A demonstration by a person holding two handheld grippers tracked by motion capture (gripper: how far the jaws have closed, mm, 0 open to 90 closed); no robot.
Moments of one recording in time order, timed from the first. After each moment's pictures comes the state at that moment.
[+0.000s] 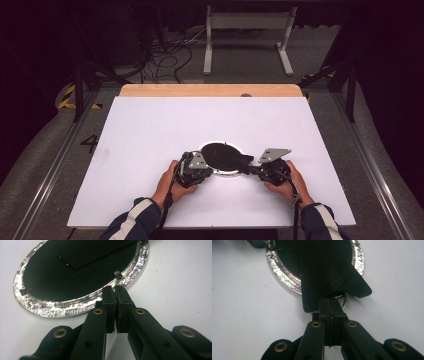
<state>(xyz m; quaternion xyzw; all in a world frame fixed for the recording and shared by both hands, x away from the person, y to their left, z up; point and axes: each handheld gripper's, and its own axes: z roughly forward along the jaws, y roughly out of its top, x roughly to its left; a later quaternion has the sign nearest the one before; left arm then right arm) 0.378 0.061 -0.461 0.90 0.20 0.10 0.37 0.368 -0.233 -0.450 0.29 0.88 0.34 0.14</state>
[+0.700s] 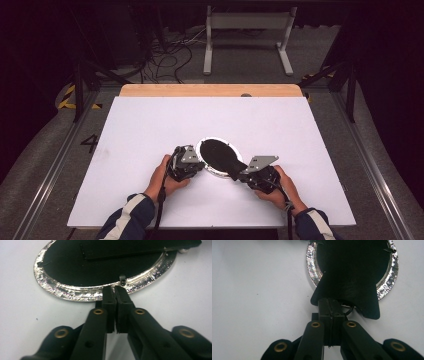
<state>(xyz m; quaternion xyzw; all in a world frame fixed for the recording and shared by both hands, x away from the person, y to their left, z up) 0.392 0.079 -0.460 0.90 0.20 0.12 0.36 0.348 -0.200 -0.444 0.24 0.90 0.34 0.12</state>
